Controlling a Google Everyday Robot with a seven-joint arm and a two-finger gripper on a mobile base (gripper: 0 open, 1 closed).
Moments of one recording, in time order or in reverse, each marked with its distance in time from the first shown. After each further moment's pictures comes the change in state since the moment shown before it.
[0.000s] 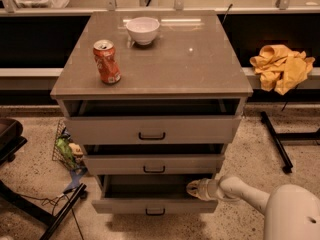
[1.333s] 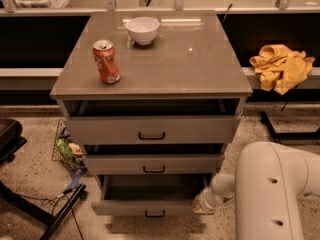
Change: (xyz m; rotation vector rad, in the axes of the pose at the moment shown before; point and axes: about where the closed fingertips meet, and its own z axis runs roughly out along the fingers) arm -0.012 0.080 -0.053 -0.306 0.269 0.009
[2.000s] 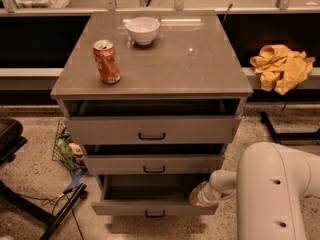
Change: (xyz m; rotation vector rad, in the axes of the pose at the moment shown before) arm -0.008 -0.027 -0.003 0.066 -0.015 -0.025
